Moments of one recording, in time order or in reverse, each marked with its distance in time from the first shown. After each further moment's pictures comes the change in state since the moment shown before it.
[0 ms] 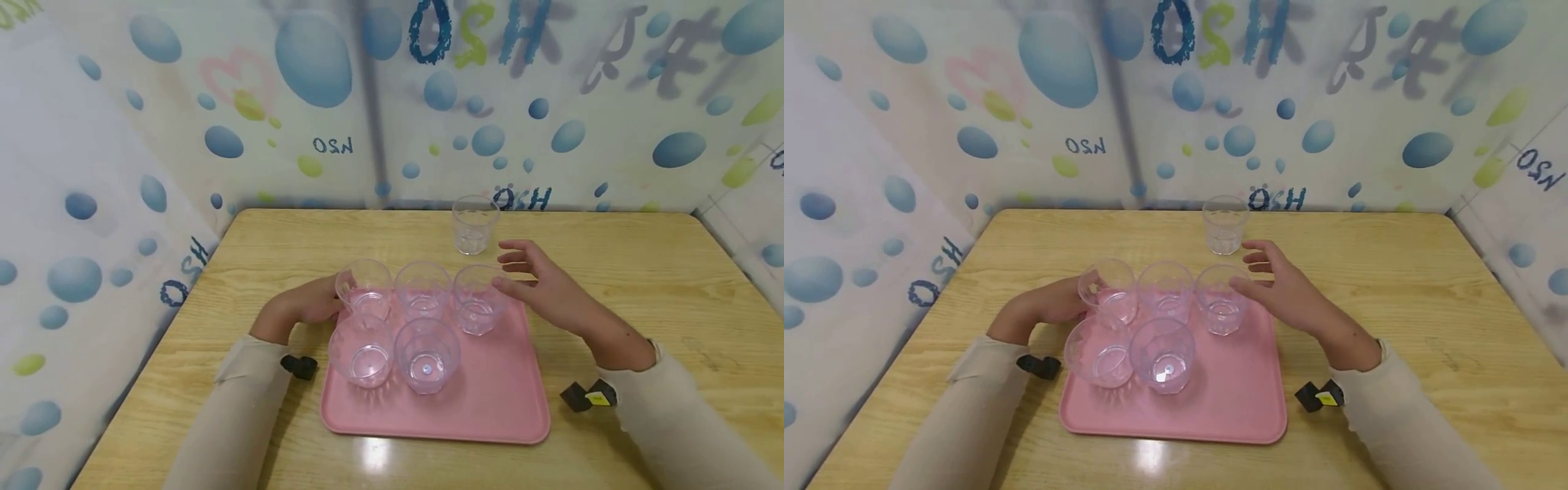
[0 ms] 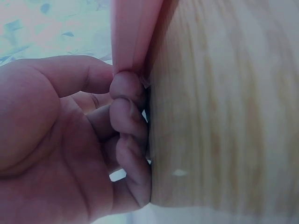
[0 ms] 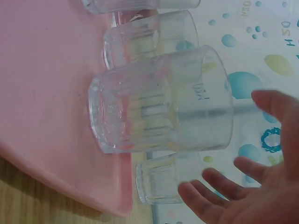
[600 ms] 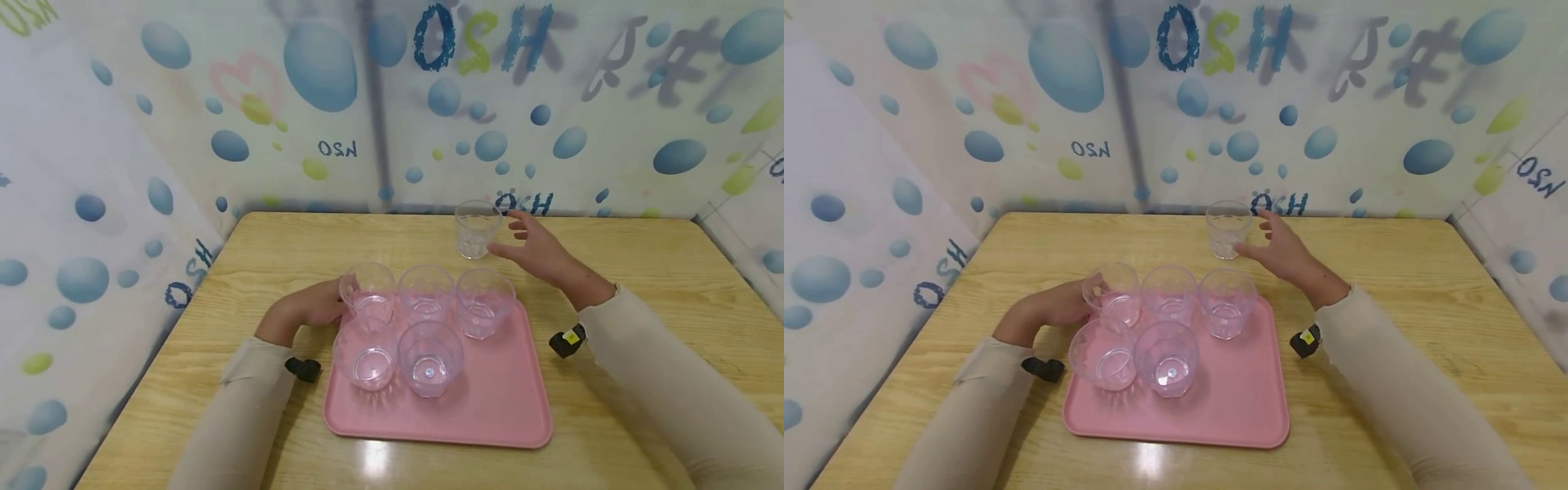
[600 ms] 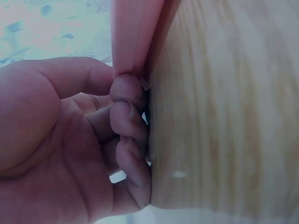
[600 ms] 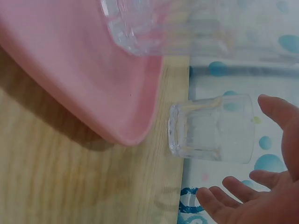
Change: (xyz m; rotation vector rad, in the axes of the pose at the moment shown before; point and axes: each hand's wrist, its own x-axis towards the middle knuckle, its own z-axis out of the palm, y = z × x) left_hand 0.000 -0.003 0.002 0.052 0.024 0.000; right_hand 0.073 0.017 -0.024 -0.132 0.082 0.120
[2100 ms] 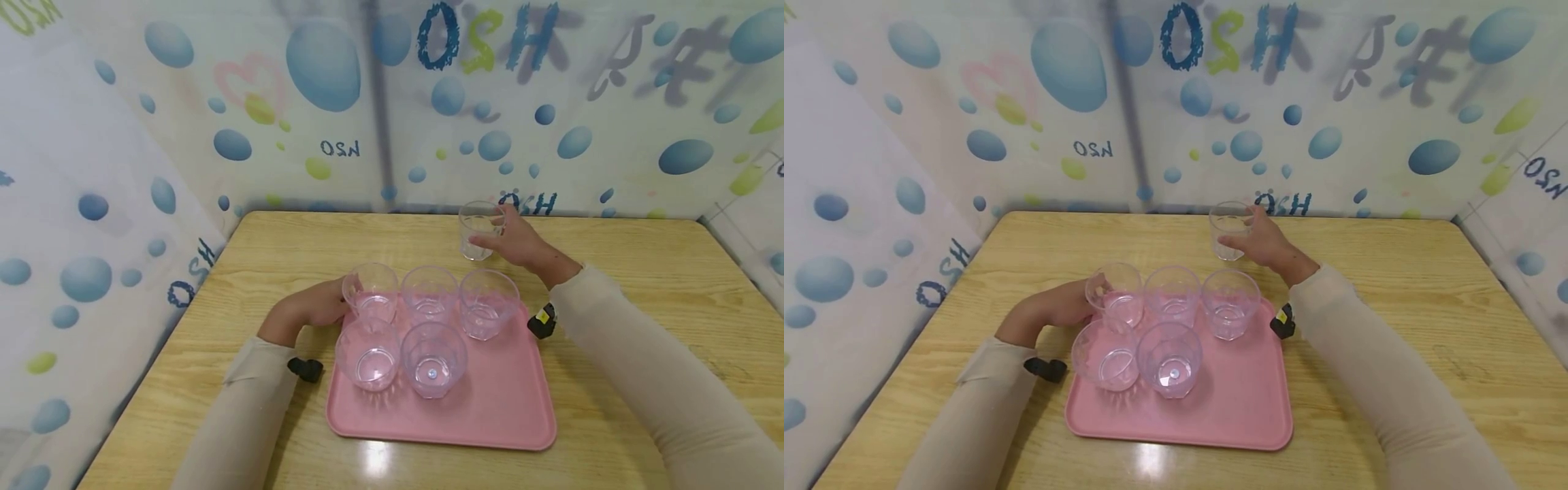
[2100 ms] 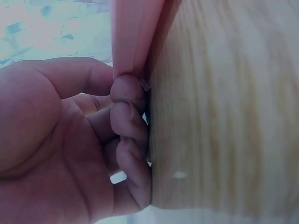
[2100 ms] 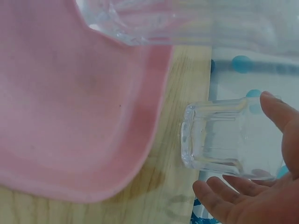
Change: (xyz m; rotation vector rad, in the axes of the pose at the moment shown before) left_hand -0.002 0.003 0.000 0.009 0.005 -0.004; right_hand 0.036 -0.013 0.015 0.062 -0.048 0.031
